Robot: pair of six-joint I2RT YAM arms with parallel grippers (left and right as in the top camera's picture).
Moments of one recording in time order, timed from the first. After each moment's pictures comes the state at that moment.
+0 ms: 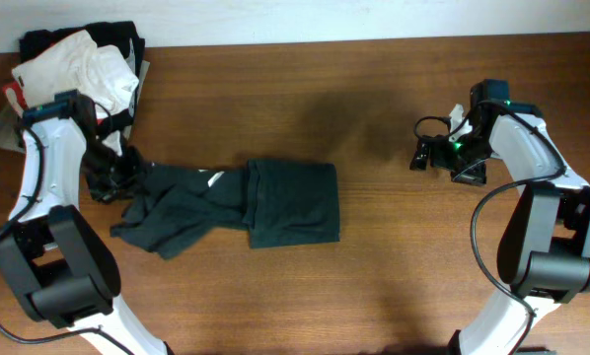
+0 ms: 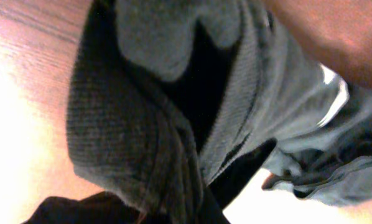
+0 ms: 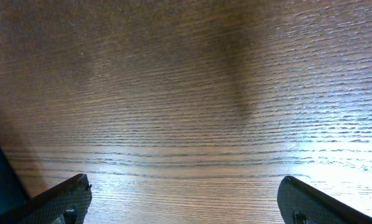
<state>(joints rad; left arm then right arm) 0.27 1.99 1.66 -1.35 0.22 -0.17 -0.17 1.98 1.45 -0.96 -0.26 0.07</state>
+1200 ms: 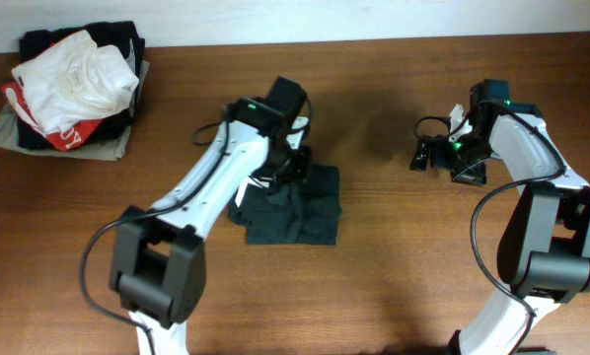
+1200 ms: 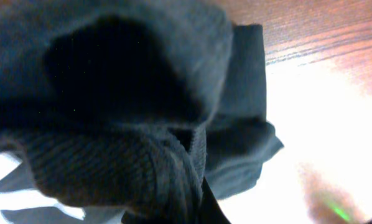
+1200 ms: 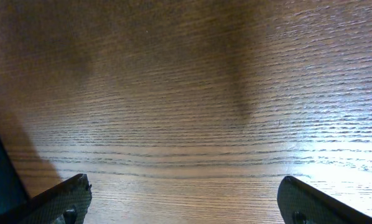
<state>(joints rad) -0.50 2.02 1.70 -1.07 0.20 -0.26 -0.17 1.98 1.45 -0.96 -0.26 0.07</state>
